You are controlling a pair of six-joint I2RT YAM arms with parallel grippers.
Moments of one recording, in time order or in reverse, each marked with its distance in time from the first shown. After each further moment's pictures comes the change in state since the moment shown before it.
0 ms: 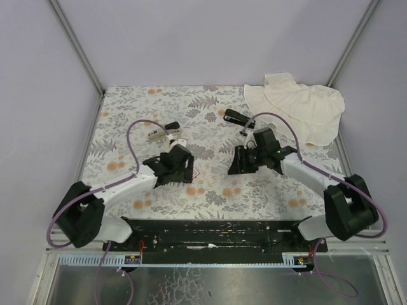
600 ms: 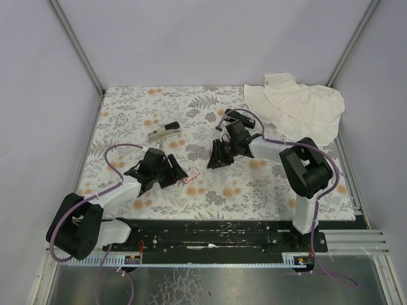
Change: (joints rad) left arm 0.289 -0.161 -0.313 0.362 0.465 -0.378; right arm 0.120 0.520 0.333 0.143 -0.054 0.117
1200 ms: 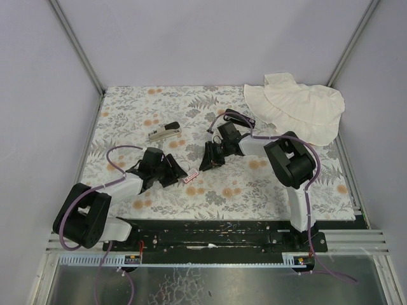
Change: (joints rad) left arm 0.064 0.099 -0.021 0.126 0.075 -0.028; right arm 0.022 0.201 0.129 0.045 -0.133 0.051
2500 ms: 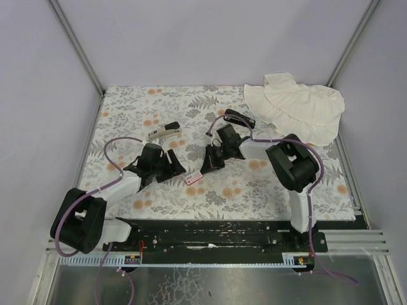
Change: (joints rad) left arm 0.012 -0.013 0.045 -0.052 -0.026 0.127; right arm 0.031 -0.014 -0.036 0.031 -0.018 0.010
